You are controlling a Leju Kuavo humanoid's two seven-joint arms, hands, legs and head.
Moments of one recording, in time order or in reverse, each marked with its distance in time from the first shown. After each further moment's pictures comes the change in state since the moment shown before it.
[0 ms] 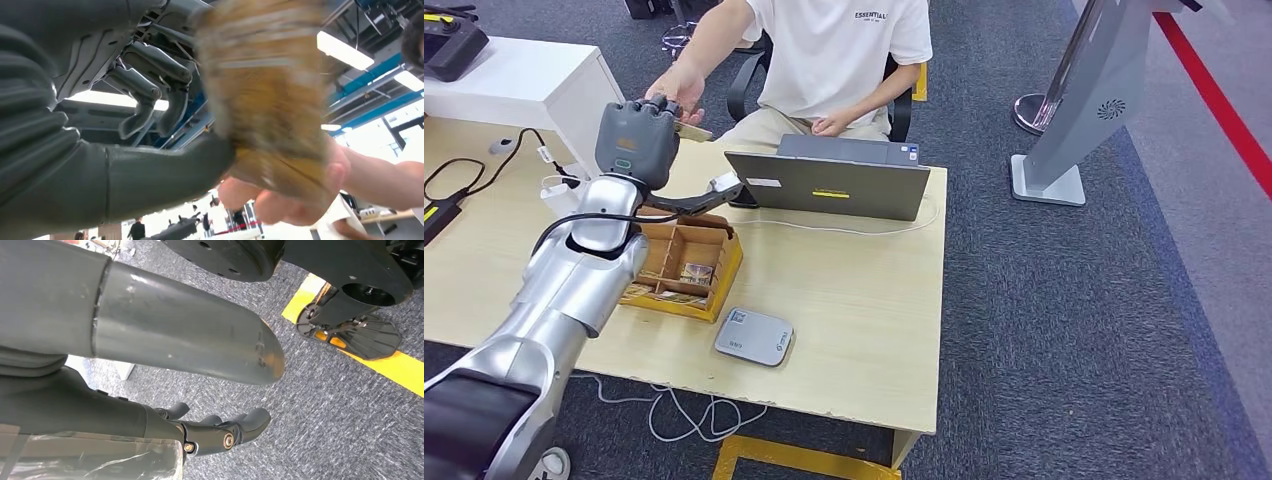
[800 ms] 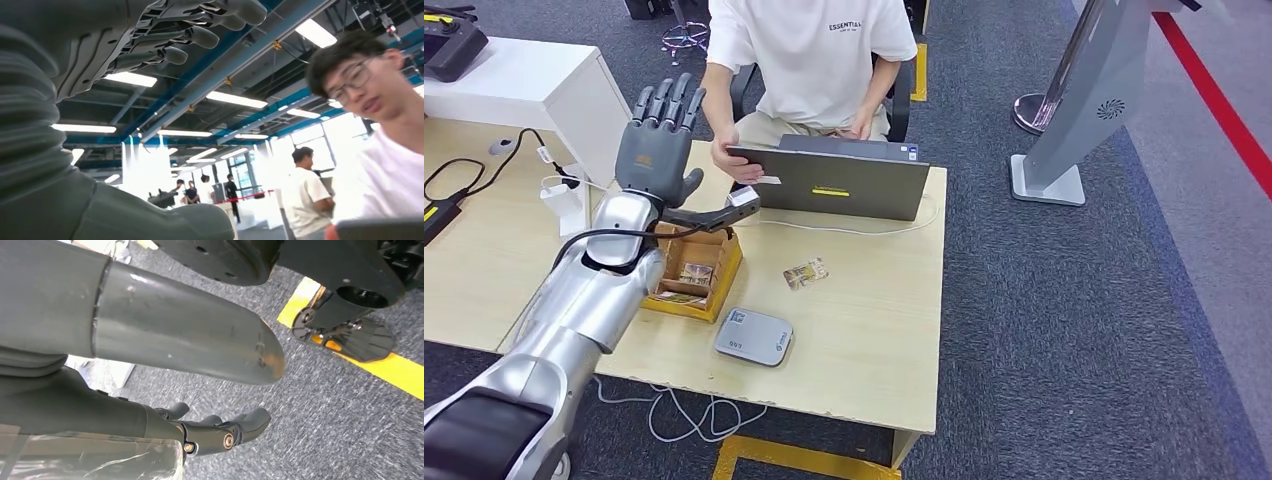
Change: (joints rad) left arm 0.102 -0.029 -0.007 -0.123 0.096 -0.044 -0.046; right arm 0.007 0.000 -0.002 0.000 -0.039 0.000 -0.008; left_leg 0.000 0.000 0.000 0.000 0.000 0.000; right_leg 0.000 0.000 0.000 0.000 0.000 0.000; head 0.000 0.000
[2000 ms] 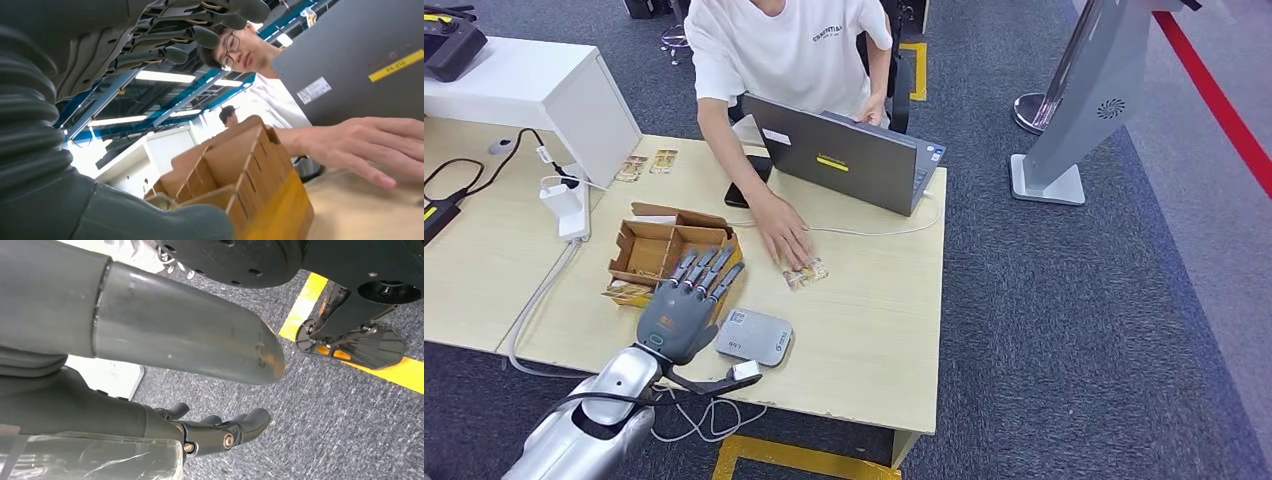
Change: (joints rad) left arm 0.559 0.206 -0.098 -0.451 0.008 -0.080 -0.062; right arm 0.055 -0.012 -0.061 -0.001 -0.068 0.000 -0.032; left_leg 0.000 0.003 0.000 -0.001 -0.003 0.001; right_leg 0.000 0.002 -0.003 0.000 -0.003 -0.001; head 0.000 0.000
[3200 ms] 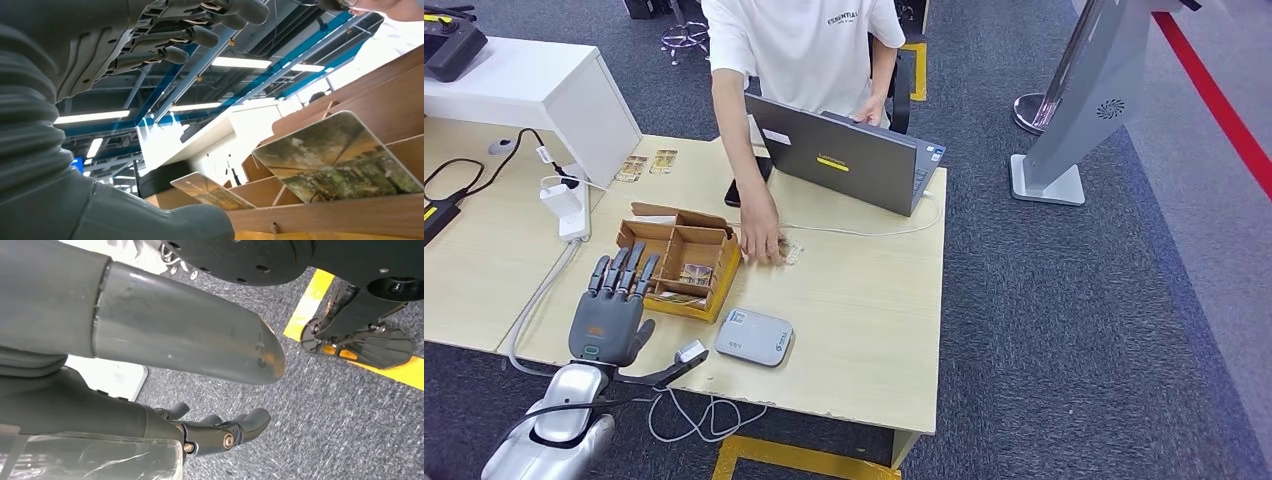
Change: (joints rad) left arm 0.079 -0.005 0.278 0.119 -0.070 0.215 0.074; right arm 0.005 0.000 -0.013 0.000 0.014 0.000 0.007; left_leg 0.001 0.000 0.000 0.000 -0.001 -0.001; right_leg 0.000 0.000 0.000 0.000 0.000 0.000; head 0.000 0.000
